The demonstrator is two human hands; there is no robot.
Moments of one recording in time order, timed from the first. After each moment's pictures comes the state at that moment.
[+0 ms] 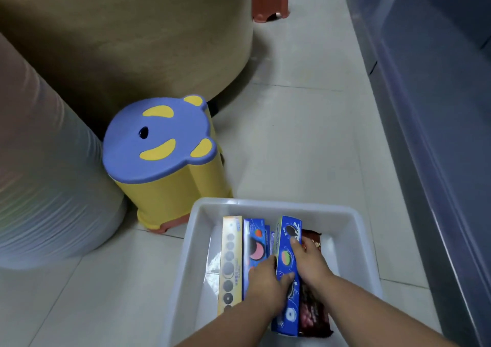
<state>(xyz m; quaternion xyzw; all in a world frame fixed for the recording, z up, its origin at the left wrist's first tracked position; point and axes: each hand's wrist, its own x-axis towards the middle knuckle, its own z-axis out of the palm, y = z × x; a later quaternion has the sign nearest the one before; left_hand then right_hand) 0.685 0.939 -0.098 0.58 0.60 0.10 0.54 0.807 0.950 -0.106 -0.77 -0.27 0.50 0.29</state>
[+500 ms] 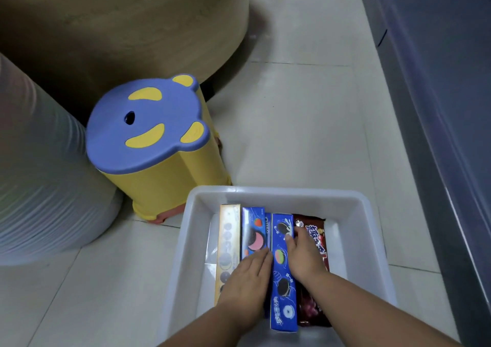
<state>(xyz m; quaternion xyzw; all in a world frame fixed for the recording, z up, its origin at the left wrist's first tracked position) 0.639 0.938 -0.115 0.88 0.40 -0.12 0.22 0.793 0.954 -0.144 -0.80 -0.36 0.42 0.24</state>
